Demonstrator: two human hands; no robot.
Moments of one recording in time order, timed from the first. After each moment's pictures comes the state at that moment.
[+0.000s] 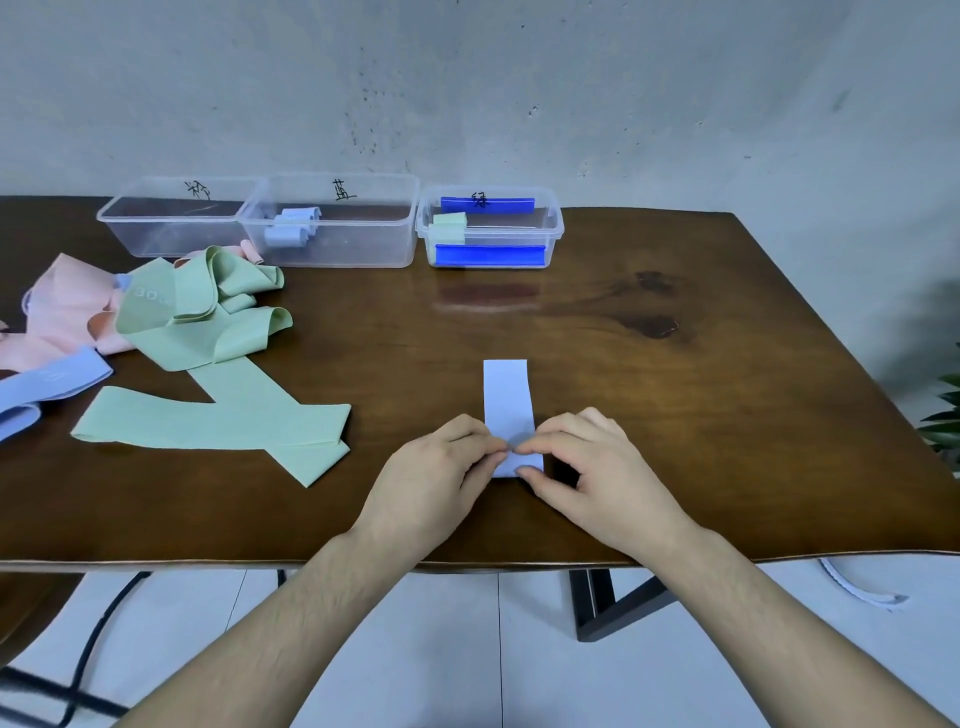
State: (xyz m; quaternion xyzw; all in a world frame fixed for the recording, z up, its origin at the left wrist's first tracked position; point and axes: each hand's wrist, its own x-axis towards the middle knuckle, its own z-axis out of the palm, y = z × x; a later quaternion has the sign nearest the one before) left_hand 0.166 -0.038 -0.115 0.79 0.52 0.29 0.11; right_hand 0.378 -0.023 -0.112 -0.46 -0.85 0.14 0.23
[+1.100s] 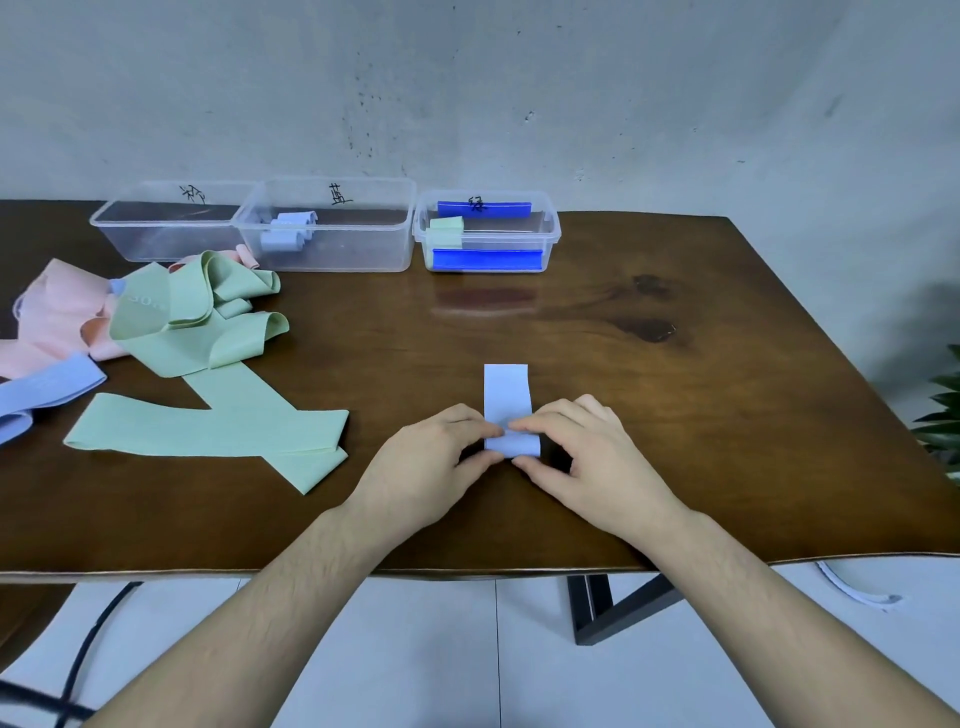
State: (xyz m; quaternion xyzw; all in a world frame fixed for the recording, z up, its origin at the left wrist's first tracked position) left_hand 0.158 -0.014 -0.106 0.79 0.55 0.20 0.17; right_hand 0.374 -0.005 -0.112 -0.47 -0.85 0.12 0.23
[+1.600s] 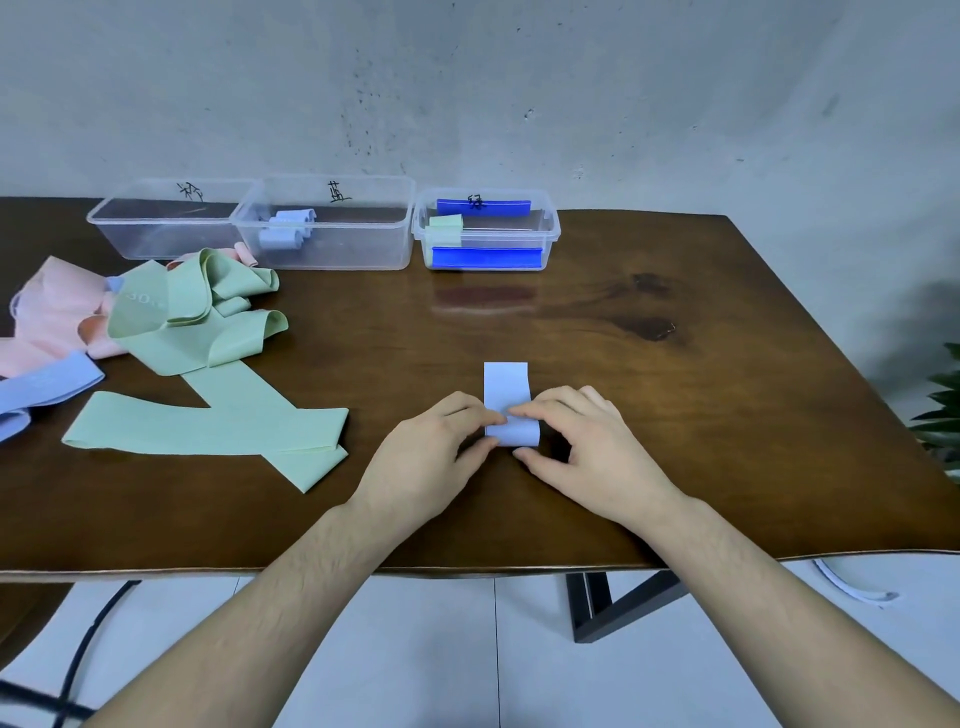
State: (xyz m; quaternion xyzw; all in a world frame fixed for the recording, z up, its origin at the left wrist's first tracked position) left_hand 0.160 -0.014 -0.106 0.79 0.55 0.25 0.14; right_hand 0.373 0.004 -0.113 -0.48 -0.84 0.13 0.22
